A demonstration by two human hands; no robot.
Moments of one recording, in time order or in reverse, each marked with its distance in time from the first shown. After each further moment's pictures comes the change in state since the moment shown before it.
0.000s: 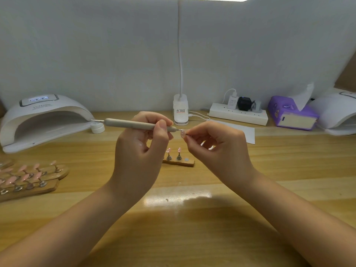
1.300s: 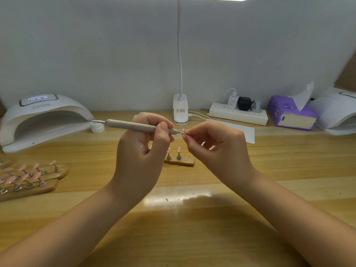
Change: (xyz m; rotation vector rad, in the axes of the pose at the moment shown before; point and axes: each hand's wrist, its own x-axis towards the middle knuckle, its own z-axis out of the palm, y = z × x) left_hand -0.002 -0.002 0.001 -0.009 -0.008 0.007; right_hand -0.001 0.001 0.000 0.001 -0.015 0.011
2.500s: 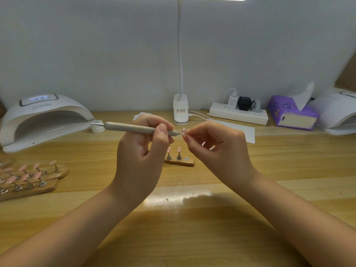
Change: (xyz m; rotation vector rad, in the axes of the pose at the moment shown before) left_hand -0.003 -0.004 0.000 -0.076 -0.003 0.003; right_hand 0.000 0.000 0.000 -0.002 0.006 -0.006
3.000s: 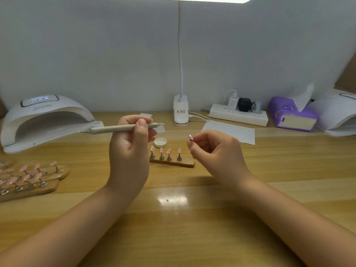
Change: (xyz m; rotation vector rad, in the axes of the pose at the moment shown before) left_hand 0.004 -0.021 -0.006 -0.071 0.203 -0.144; right_hand -0.008 0.019 0.006 0.044 -0.052 0.299
